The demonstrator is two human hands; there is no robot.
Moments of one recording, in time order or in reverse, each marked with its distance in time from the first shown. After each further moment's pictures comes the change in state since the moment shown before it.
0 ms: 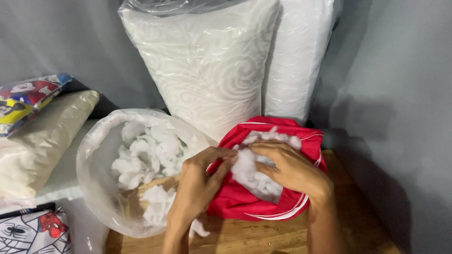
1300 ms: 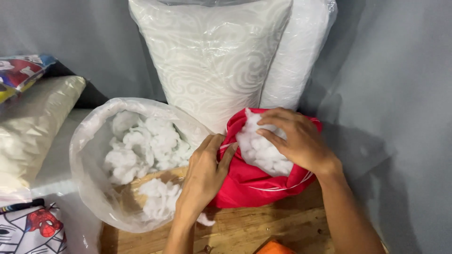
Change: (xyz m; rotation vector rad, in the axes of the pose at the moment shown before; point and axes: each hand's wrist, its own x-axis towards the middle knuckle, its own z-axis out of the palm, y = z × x) left_hand -0.008 -0.014 -0.029 0.004 -0.096 -0.166; right_hand 0.027 -0.053 -0.022 -0.313 0.313 0.013
